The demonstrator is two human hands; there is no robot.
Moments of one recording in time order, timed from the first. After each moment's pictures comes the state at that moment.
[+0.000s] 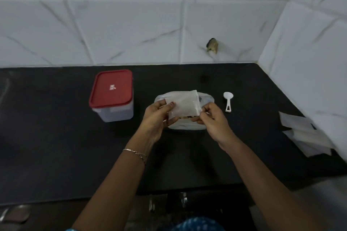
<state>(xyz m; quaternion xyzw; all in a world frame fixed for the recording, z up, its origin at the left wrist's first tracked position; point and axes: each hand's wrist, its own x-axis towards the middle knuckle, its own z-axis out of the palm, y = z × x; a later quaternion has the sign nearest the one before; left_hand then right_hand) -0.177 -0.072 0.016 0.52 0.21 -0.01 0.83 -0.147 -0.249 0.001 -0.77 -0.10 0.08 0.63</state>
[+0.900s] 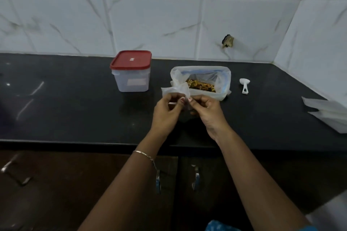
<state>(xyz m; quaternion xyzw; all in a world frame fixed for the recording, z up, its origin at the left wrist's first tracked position) -0.252 -0.086 -0.091 0.73 0.04 0.23 0.64 -0.199 -0.213 -0.088 -0.67 -0.18 0.06 0.72</state>
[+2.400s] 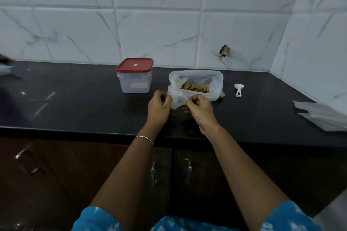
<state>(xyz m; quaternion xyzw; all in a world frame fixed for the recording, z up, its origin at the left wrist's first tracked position) -0.252 -0.087 -0.094 0.74 0.12 0.29 0.59 -0.204 -0.214 -0.095 -0.68 -0.16 0.02 0.71</state>
